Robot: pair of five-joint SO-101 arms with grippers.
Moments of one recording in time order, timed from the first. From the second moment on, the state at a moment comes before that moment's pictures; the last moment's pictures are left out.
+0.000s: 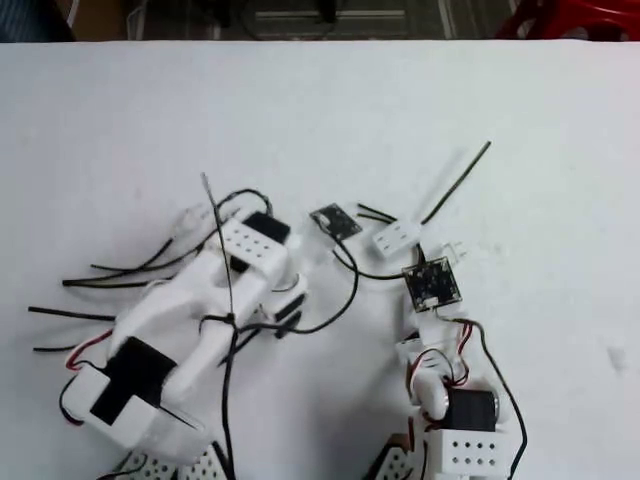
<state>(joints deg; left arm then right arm) 23.9 1.1 32.0 72.8 -17.9 0.9 -101.5 96.4 71.6 19.9</state>
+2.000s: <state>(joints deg) 7.4 0.8 32.4 59.2 -29.0 0.9 -101.5 96.4 71.6 19.9</state>
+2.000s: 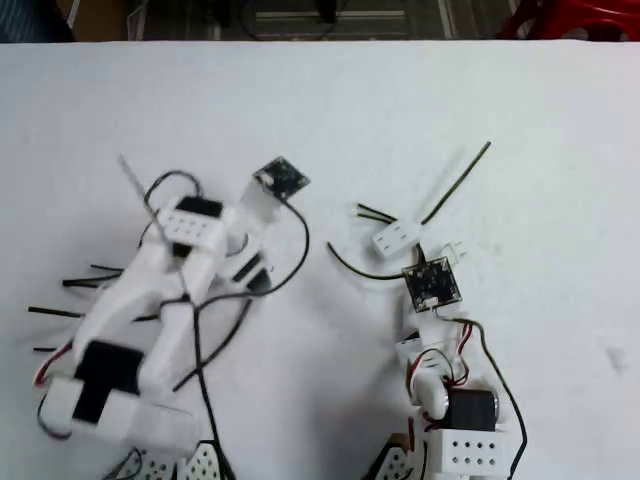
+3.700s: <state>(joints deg) 39.6 -2.9 30.4 69.4 -5.5 0.9 -101.5 96.4 71.6 19.9</state>
